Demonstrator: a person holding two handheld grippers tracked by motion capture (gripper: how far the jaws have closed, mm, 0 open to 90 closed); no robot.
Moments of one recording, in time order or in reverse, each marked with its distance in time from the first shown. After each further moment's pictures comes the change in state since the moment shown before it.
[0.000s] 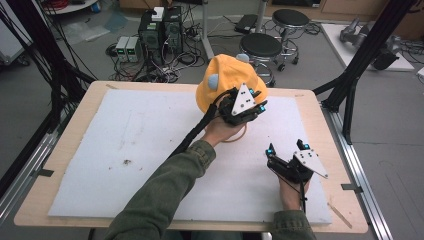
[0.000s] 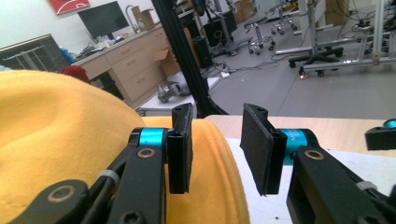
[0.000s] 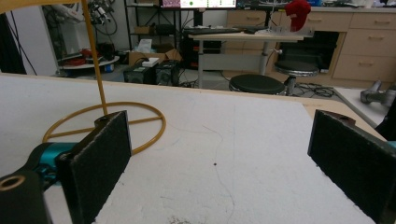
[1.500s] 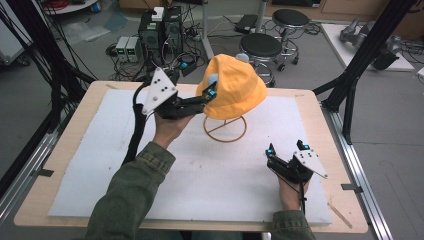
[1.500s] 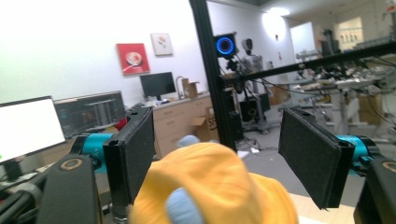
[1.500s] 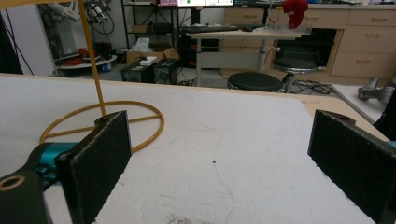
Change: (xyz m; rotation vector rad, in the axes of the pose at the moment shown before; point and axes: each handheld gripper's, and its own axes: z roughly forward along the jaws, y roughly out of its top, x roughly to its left) left arm 0.058 0.020 -0.155 -0.327 0.208 -0.141; right arm 0.000 -0.001 0.000 0.007 -0.010 0.007
